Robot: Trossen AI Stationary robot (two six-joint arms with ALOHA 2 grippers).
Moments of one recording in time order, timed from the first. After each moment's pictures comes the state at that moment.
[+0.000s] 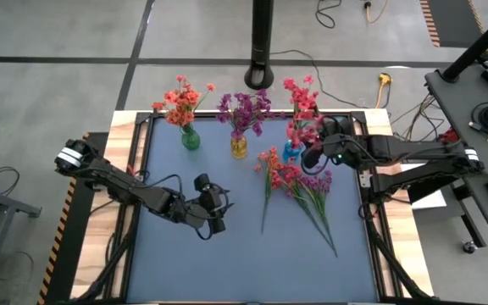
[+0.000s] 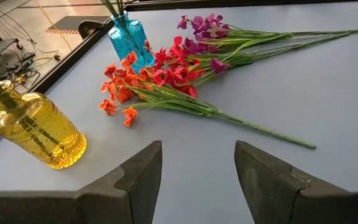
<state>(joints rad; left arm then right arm) -0.41 1.46 0.76 0.03 -0.73 -0.31 -0.06 1.04 0.98 -0.69 0.70 0.49</state>
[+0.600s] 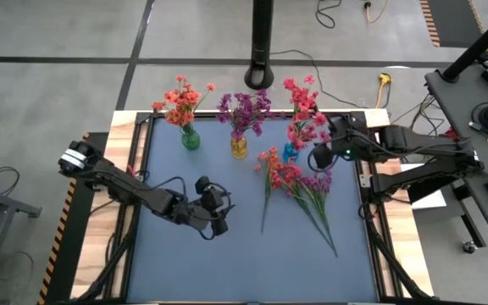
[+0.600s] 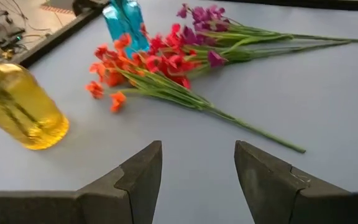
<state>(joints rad) -0.41 1.50 0.76 0.06 -0.71 -0.44 -0.06 1.04 1.18 -1.11 0.54 0.70</state>
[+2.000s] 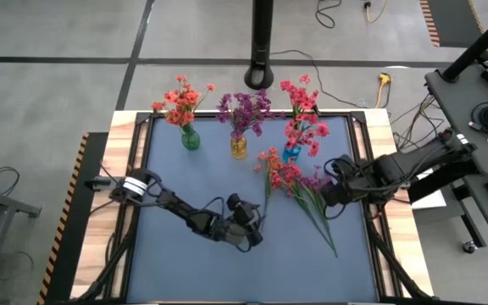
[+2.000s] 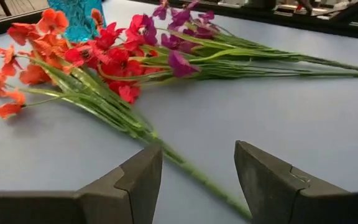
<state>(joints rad) -0.38 2.13 1.03 0.57 -0.82 -0.46 0.37 1.05 1.01 -1.30 0.39 1.28</state>
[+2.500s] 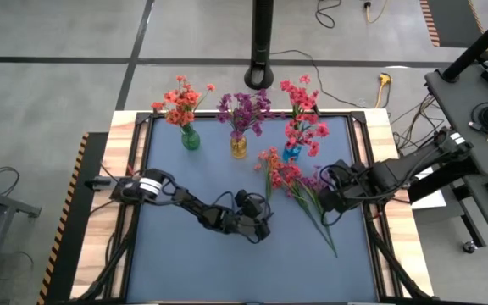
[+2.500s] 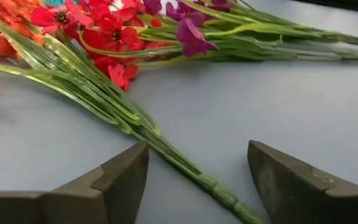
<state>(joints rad) -0.29 2.26 1.12 0.61 -0.72 -0.46 0.42 1.11 1.00 -1.27 0.43 1.30</state>
